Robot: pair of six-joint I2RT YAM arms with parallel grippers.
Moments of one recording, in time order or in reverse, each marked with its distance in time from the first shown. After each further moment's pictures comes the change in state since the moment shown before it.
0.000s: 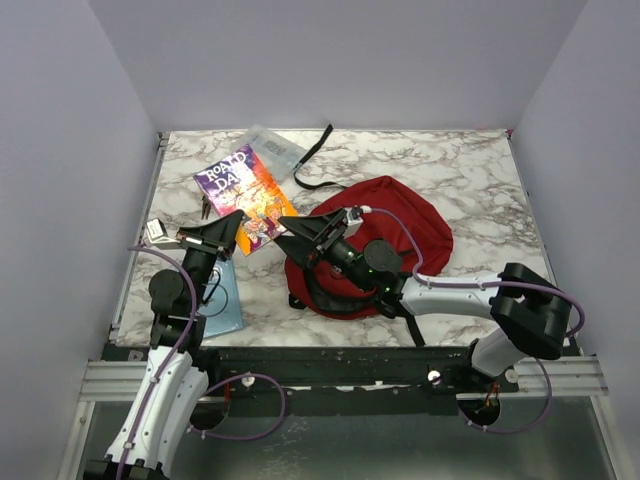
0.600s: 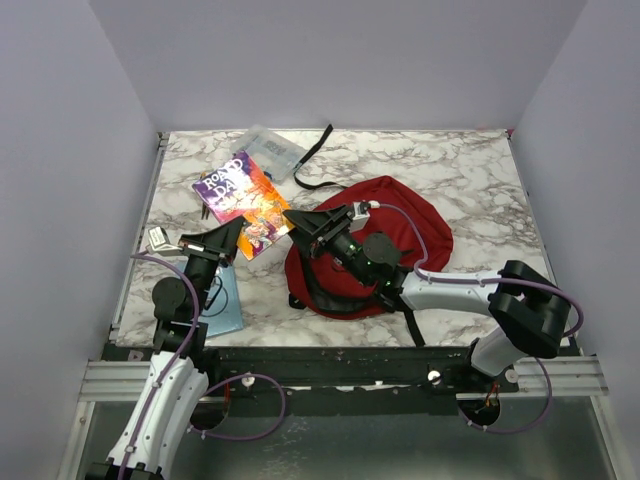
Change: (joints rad) left arm -0.014 -0.060 -0.080 0.021 -0.028 0.001; right arm -0.044 0.020 0.017 -0.048 0.071 -0.062
